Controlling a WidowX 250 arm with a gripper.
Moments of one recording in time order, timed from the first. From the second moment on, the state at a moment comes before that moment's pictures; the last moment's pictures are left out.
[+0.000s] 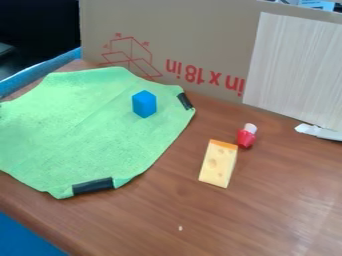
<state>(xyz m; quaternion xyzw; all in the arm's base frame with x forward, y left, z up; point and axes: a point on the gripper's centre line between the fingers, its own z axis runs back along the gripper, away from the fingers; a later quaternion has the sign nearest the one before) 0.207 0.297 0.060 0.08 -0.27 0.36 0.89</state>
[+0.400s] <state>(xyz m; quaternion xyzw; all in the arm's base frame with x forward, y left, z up) 0.204 0.310 0.047 0.11 -0.26 0.37 0.88</state>
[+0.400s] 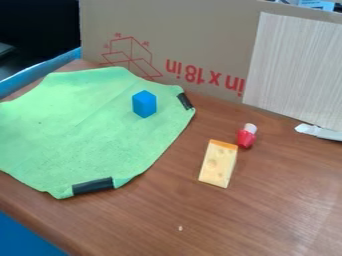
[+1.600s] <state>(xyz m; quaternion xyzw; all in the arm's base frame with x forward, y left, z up) 0.280 0.233 0.117 0.05 -0.28 0.39 0.88</state>
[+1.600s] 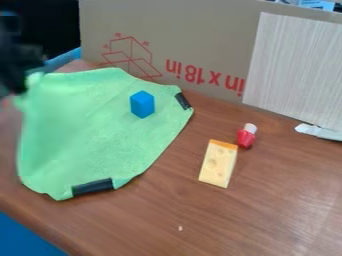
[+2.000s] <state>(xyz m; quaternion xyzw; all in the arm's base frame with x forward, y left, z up) 0.344 0.179 0.132 0.05 -0.26 0.40 0.88</state>
